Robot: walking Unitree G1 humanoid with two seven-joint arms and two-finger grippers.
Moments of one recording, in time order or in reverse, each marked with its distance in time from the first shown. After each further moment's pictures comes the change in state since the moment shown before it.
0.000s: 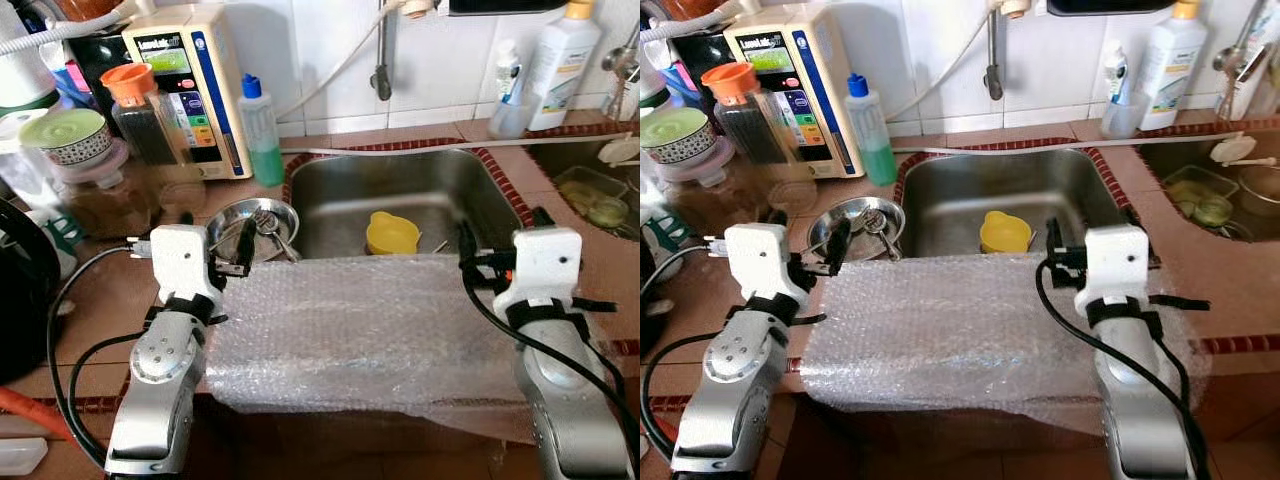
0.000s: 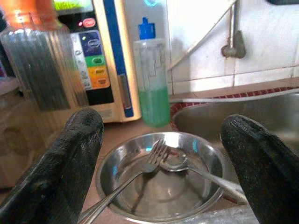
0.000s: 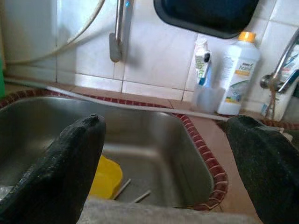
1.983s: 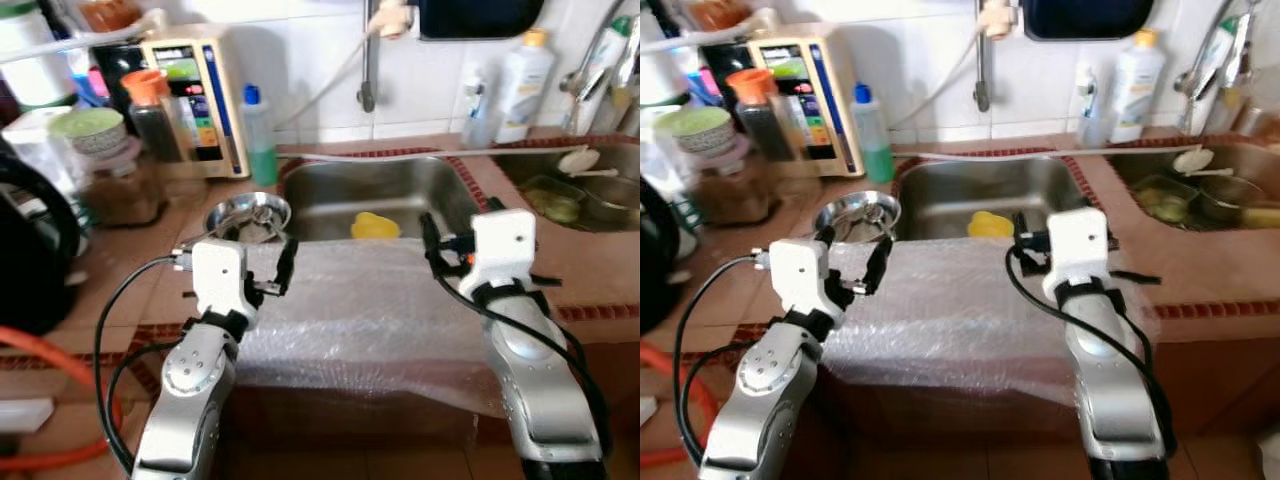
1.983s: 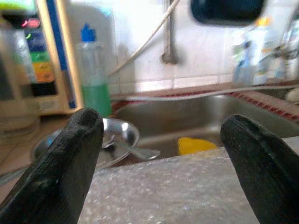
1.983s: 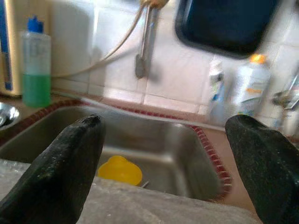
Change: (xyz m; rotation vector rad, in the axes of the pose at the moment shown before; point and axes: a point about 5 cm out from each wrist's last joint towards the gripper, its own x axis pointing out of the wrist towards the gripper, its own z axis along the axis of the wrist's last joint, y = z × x) left arm -0.010 -0.030 -0.016 -0.077 0.045 -0.138; right arm 0.028 0.035 0.010 0.047 -0.009 0.141
